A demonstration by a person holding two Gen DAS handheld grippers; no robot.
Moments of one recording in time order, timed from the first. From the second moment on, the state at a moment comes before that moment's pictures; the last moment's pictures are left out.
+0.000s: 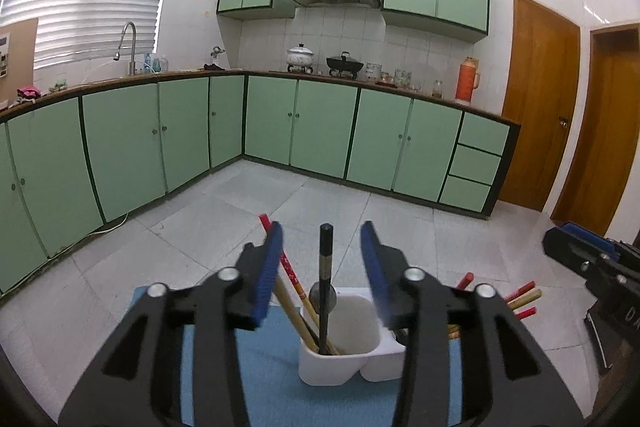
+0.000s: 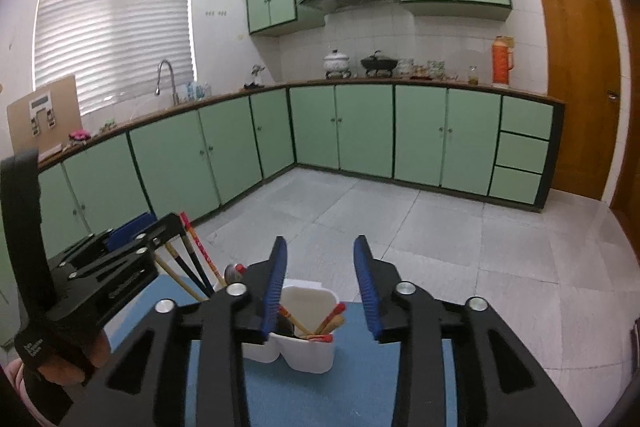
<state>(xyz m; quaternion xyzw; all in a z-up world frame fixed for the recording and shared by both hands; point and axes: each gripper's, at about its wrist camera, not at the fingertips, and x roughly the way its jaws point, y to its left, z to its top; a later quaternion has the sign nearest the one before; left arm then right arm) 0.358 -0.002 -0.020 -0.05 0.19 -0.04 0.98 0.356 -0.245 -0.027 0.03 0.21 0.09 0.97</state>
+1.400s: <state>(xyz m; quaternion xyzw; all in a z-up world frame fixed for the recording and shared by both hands) 0.139 0.008 -0.001 -0.01 0.21 -0.06 0.97 0.149 -0.245 -0.014 0.04 0.17 0.11 0.98</state>
